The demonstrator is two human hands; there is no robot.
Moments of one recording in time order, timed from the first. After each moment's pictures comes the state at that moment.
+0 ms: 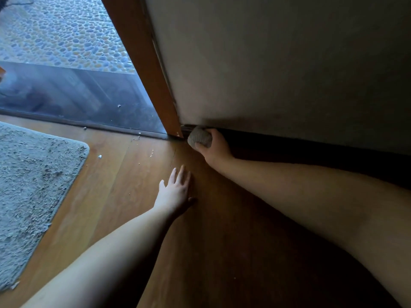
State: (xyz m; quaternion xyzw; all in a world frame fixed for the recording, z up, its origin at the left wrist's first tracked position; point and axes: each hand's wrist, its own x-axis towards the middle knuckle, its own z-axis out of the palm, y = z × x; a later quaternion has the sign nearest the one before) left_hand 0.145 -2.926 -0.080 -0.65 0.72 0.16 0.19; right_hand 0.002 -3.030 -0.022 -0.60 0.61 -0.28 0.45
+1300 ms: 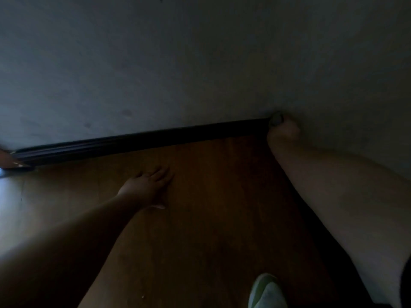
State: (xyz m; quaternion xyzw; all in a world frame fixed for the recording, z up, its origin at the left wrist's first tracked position) left_hand -0.058 -2.998 -0.118 -0.31 0.91 0.12 0.23; right_hand -0.464 -2.967 -0.001 -0.28 0.94 -0.20 0.06
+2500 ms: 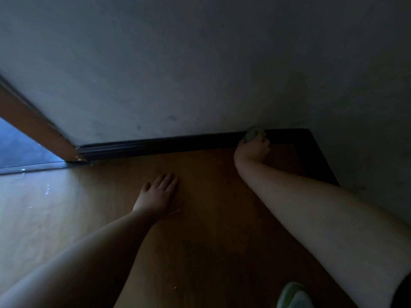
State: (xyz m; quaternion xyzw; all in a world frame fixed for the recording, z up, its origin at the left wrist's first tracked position) left_hand 0.007 -2.962 -0.099 -0.46 0.86 0.17 0.16; right_hand -0.274 -2.999 -0.026 -0.25 0.91 -0.29 0.14
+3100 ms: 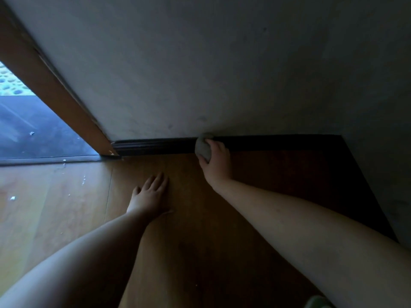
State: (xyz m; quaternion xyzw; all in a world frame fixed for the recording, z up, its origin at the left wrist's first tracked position) left_hand 0.087 -2.966 -0.110 -0.55 0.80 0.18 0.16; right_hand -0.137 -2.989 -0.036 -0.55 0.75 -0.27 0.23
